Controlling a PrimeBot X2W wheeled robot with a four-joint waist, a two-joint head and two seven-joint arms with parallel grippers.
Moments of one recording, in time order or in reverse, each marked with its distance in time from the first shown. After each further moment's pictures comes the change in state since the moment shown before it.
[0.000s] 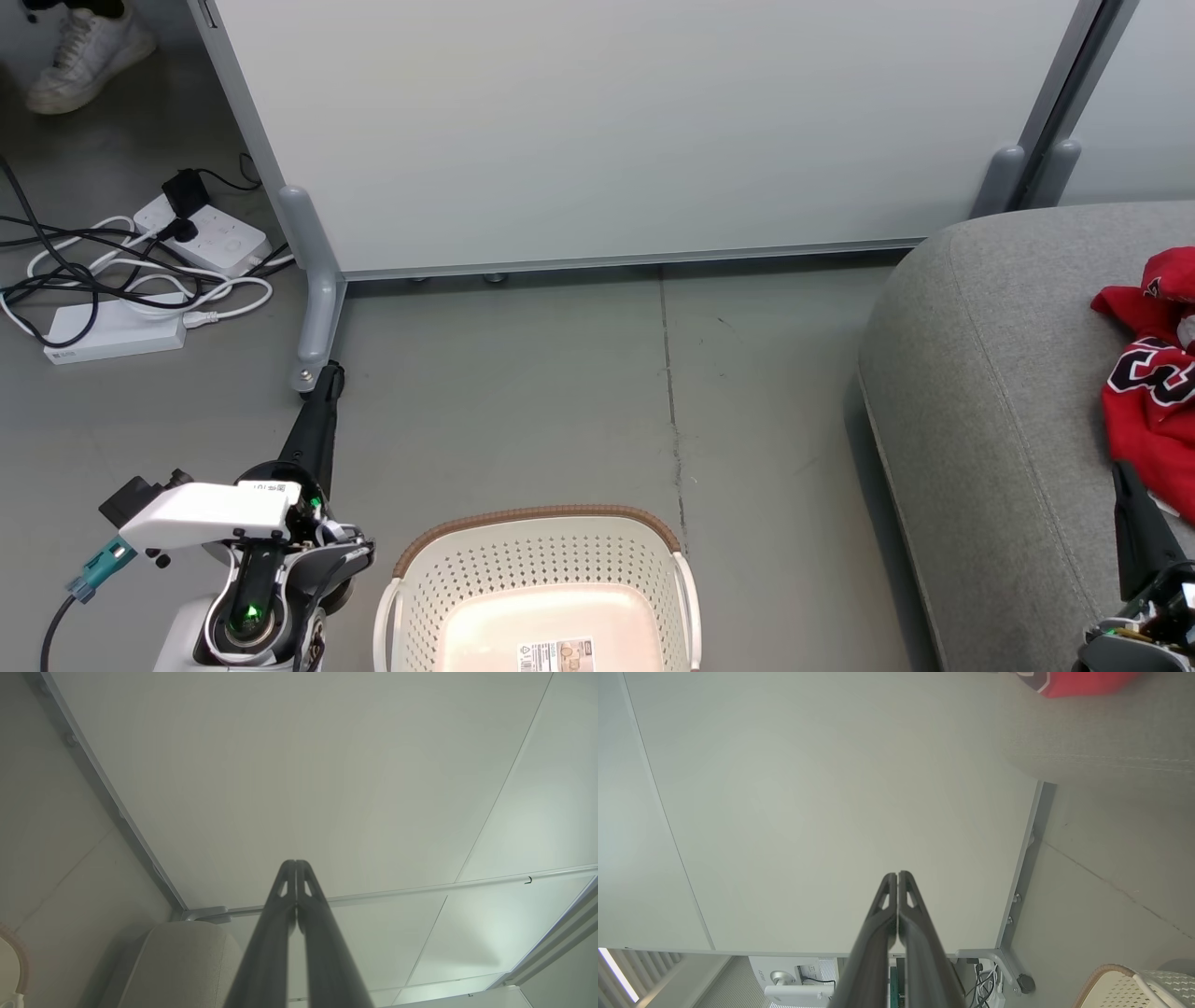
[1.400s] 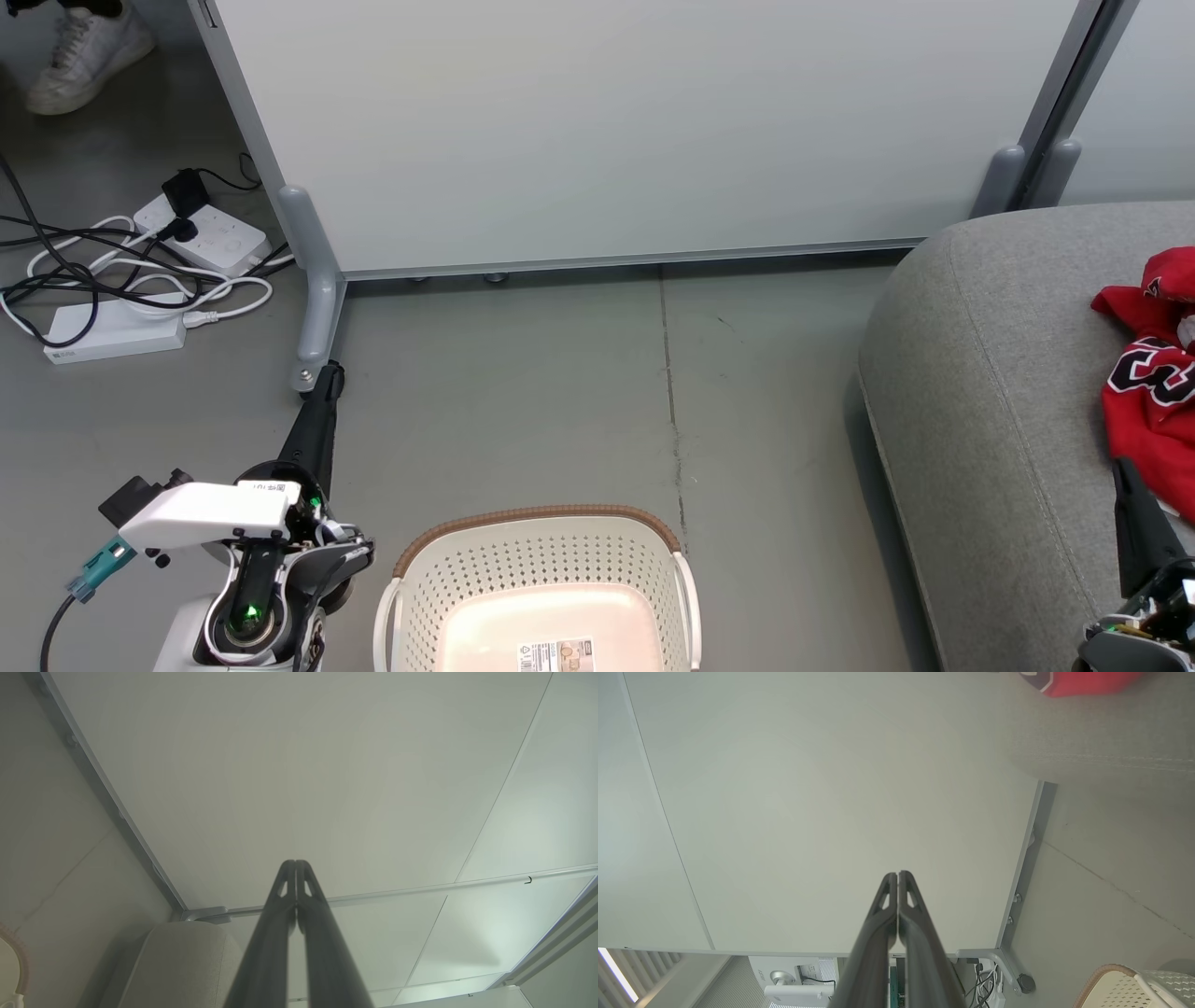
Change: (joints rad) left arm 0.000 -0.004 0.007 0.000 0.006 0.000 0.004; right arm 0.005 -0.054 0.064 -0.011 0.056 0.000 -0.059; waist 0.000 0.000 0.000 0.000
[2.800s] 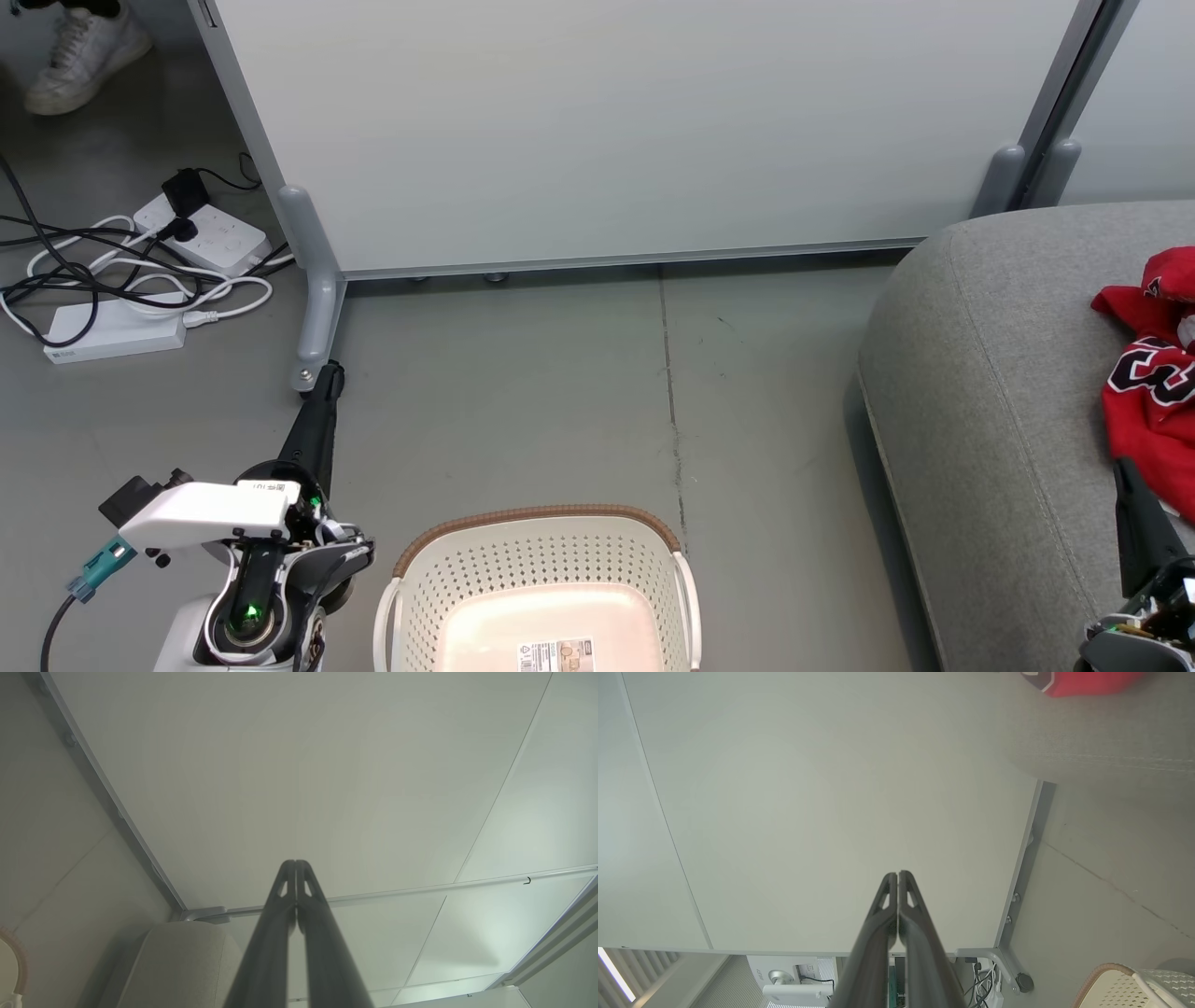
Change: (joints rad) left arm 0.000 -0.004 0.007 -0.001 0.003 0.000 0.004; right arm 0.008 -0.058 0.063 -0.019 0.054 0.000 -0.061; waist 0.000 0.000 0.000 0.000
